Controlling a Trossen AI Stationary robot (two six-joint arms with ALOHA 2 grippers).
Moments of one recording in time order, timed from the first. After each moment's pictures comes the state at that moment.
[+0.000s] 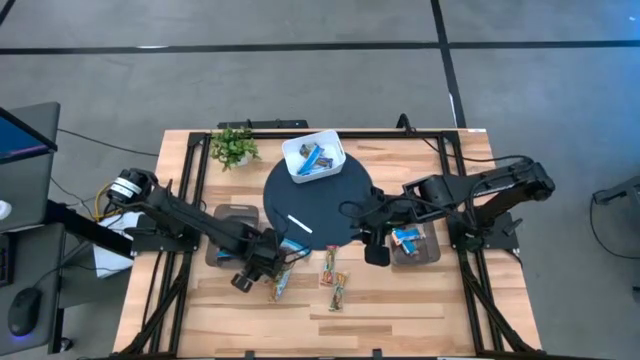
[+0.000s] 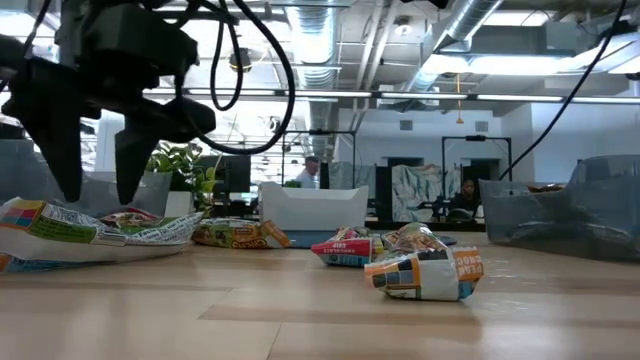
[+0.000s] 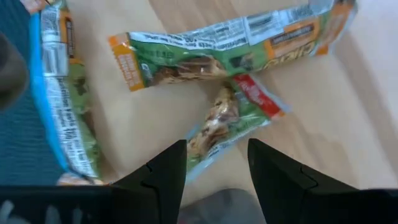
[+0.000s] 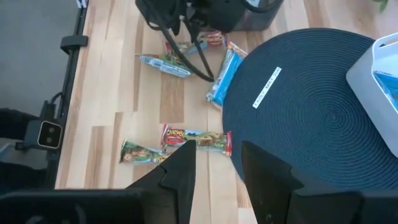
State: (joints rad) left arm -0.36 1.59 0.95 -0.69 0.04 0.18; right arm 0.26 1.50 1.51 -0.91 0.09 0.22
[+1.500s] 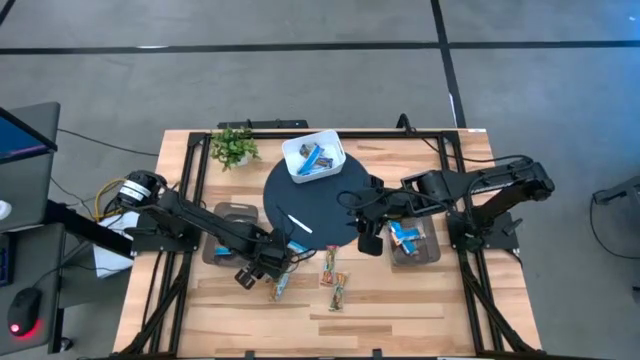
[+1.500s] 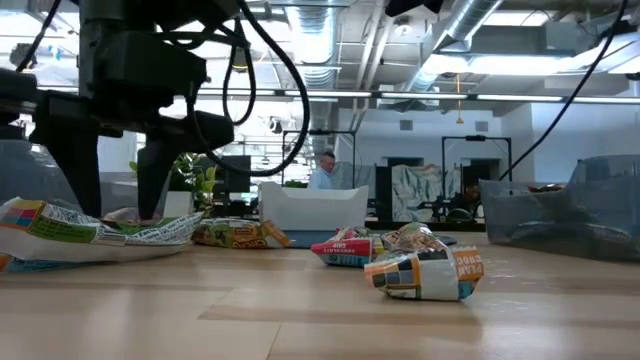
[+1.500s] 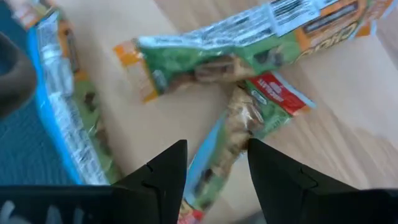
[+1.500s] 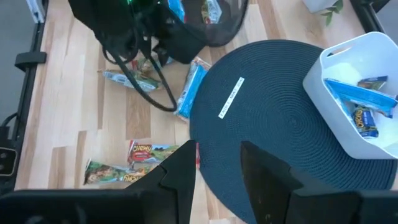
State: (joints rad) left arm -0.33 1.67 0.98 -0.68 0.02 0.32; right arm 0.22 1.50 1.51 -0.89 0.19 0.20
